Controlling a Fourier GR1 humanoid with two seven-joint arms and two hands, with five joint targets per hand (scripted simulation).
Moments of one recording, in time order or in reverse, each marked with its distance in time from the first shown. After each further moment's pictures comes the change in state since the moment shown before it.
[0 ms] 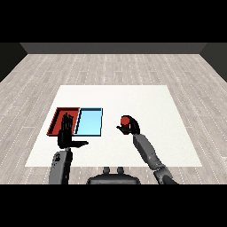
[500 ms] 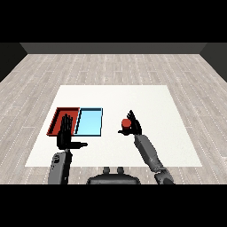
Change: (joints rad) left arm 0.024 0.004 -0.004 -0.020 0.007 -0.015 0.005; right arm 0.055 -0.001 -0.038 -0.110 -0.016 0.140 0.027
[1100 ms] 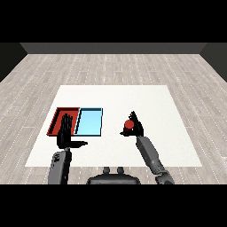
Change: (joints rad) left arm -0.019 0.007 0.010 0.026 -0.008 0.009 0.000; right arm 0.047 -0.006 -0.027 -0.035 0.003 0.044 -0.029
